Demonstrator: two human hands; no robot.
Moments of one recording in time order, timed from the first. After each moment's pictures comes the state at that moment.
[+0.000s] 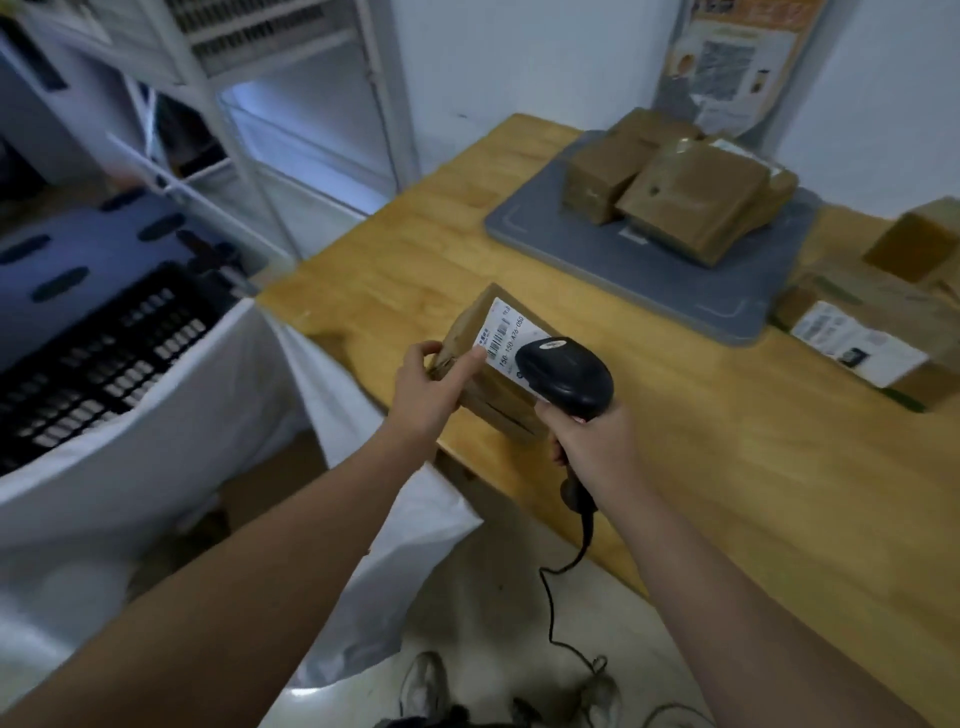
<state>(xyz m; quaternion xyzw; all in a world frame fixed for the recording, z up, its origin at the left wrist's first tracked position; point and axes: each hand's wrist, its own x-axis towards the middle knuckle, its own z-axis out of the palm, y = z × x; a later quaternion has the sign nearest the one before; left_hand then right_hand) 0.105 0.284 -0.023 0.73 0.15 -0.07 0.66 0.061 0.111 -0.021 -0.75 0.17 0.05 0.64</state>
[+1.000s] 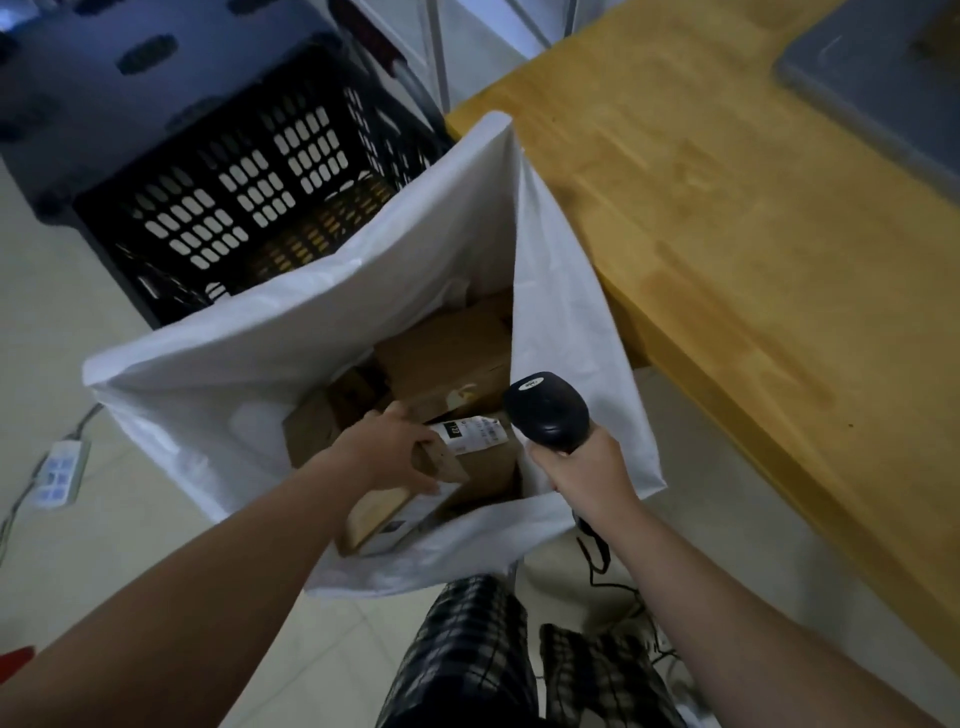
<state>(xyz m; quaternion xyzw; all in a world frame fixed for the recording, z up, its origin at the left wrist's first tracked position) 0.010 0.590 -0.149 0.90 0.01 -0.44 0.06 0.019 0.358 -0.154 -0.82 0.09 0.26 0.51</state>
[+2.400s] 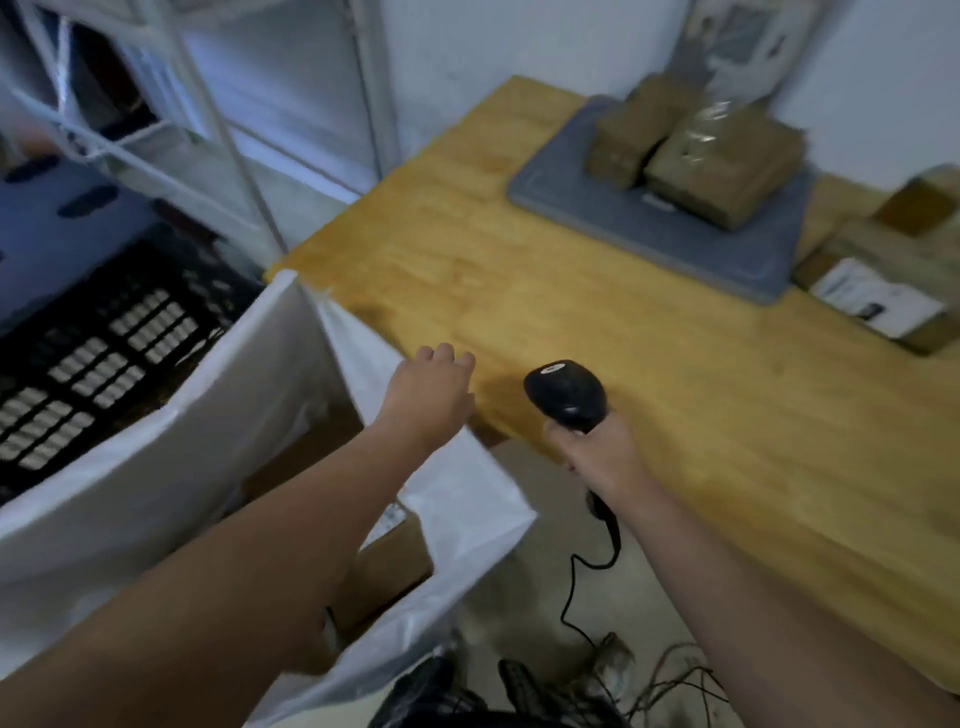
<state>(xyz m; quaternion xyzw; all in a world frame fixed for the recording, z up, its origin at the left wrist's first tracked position) 0.116 0.382 -0.043 0.98 -0.20 -0.07 0.00 0.044 0.194 -0.074 -0.82 0.22 0.07 0.53</state>
